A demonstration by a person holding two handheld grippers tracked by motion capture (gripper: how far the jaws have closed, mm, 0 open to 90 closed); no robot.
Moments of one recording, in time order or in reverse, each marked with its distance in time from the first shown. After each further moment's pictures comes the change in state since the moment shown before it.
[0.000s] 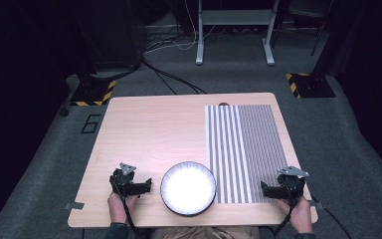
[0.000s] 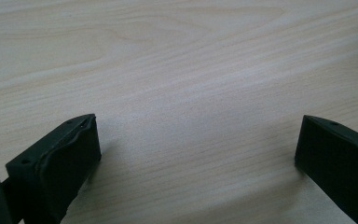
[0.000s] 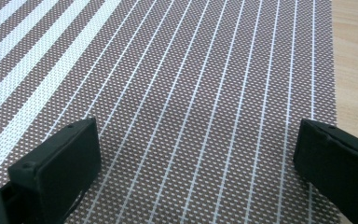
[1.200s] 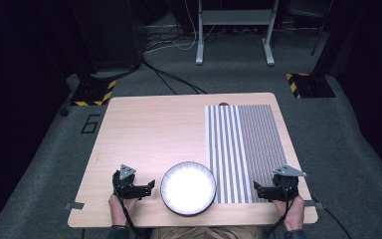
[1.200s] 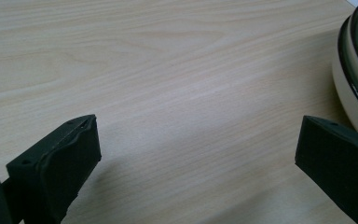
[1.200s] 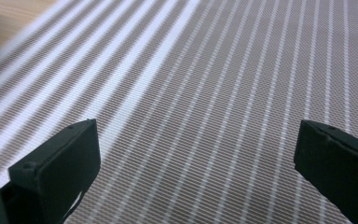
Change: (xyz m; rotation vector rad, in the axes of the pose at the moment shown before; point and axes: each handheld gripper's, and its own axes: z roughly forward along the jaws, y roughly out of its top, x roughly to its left) left arm -0.003 -0.005 -0.009 -0.088 -0.157 0.026; right arm 0.027 0.016 -0.022 -0.067 0.108 -0.026
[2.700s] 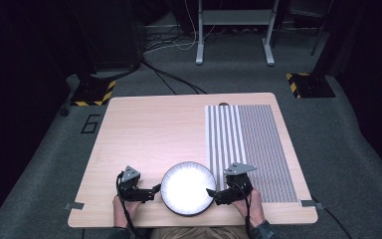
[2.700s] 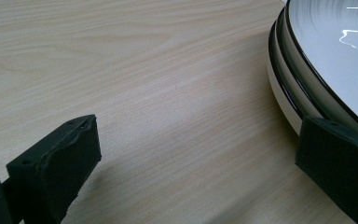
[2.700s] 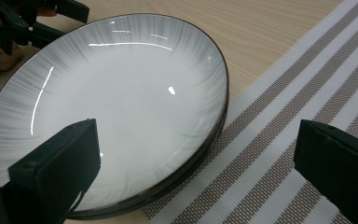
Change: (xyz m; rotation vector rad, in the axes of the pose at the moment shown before) left arm -0.010 -0.001 0.000 -0.011 -0.145 0.034; right arm 0.116 0.045 0.030 -0.009 0.394 -0.208
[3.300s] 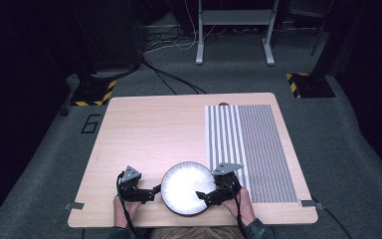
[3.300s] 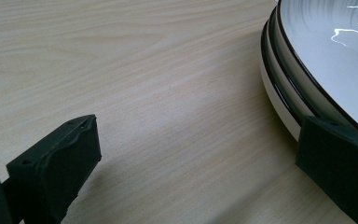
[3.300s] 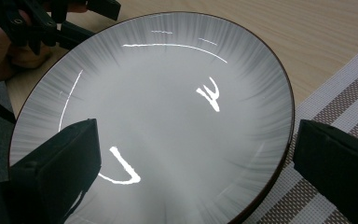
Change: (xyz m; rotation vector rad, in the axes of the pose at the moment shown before) left arm -0.001 0.000 0.000 -0.003 -0.018 0.008; right arm 0.015 0.009 0.024 0.032 0.088 -0.022
